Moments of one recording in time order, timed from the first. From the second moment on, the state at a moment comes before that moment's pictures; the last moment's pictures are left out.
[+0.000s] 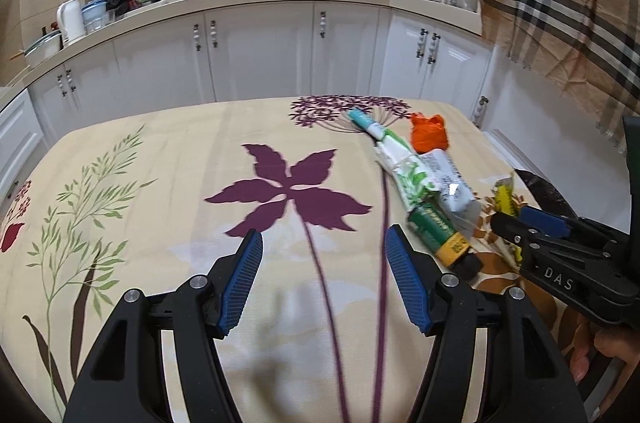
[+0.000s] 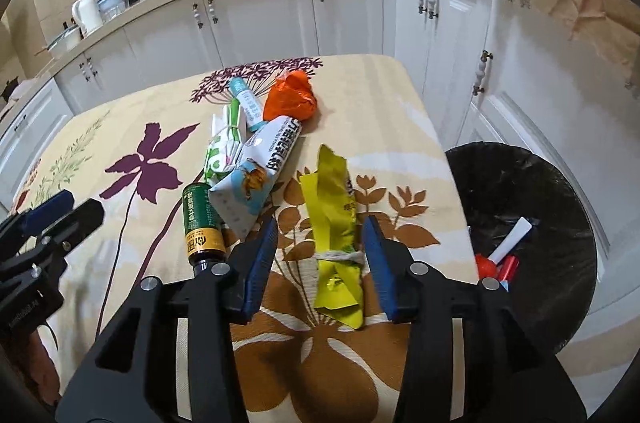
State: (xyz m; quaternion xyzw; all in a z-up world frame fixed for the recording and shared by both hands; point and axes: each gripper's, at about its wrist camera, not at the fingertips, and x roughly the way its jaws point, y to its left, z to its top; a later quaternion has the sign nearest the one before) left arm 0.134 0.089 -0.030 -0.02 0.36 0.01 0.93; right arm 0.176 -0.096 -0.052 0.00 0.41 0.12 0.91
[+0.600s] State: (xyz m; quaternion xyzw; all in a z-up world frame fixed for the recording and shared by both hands) left arm 0.133 0.067 -0.032 -0.03 0.37 -0.03 0.93; right arm 0.169 -0.116 -0.045 -0.01 0.40 0.09 0.91
